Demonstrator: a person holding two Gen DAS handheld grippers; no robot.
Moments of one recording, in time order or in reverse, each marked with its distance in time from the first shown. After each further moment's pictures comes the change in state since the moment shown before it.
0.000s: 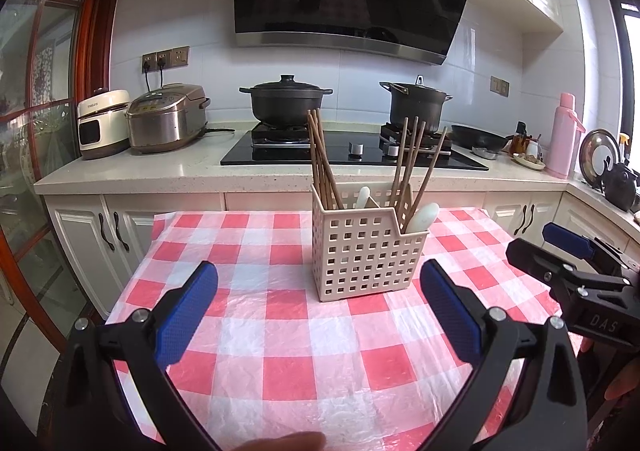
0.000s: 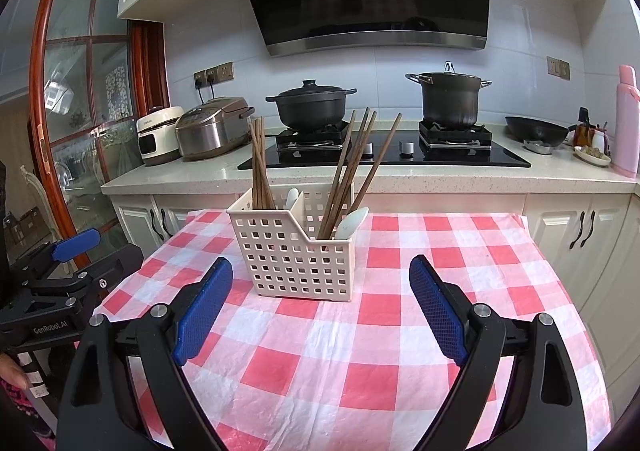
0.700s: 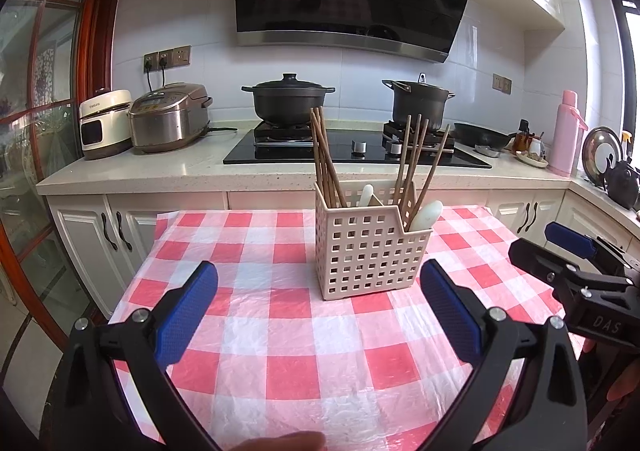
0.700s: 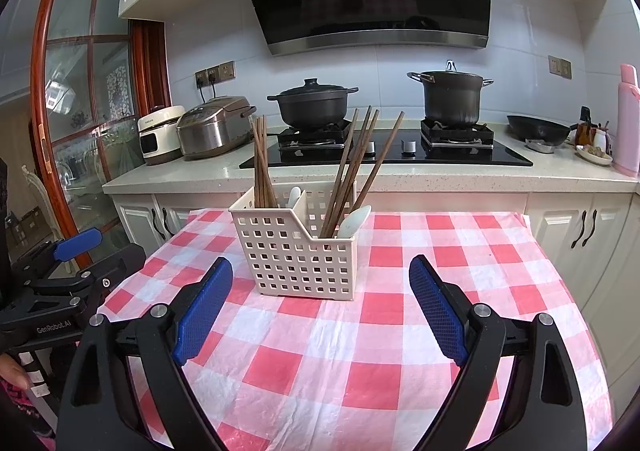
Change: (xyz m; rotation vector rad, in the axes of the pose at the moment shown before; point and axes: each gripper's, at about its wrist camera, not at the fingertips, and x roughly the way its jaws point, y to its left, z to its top) left arm -0.001 0.000 -0.003 0.004 0.003 0.010; right arm 0.001 0.002 -0.001 0.003 0.002 0.006
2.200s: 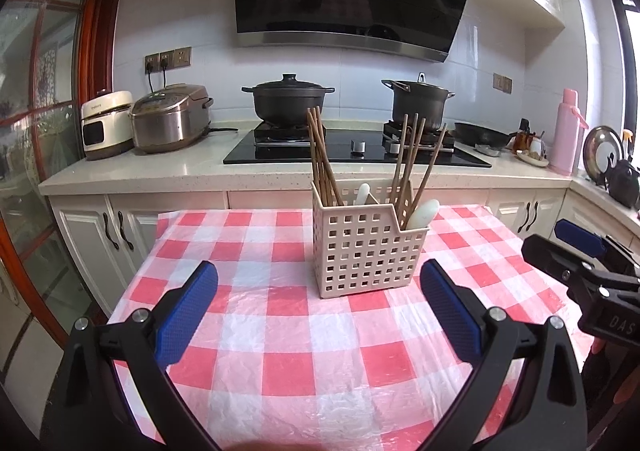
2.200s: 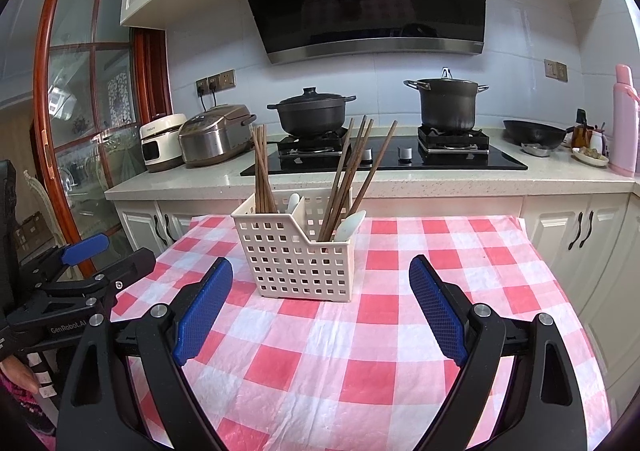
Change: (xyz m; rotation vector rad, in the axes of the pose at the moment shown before) left arm -0.003 -0.004 -0.004 -0.001 0.000 0.004; right arm -0.015 -0.006 -0.002 0.008 -0.030 0.001
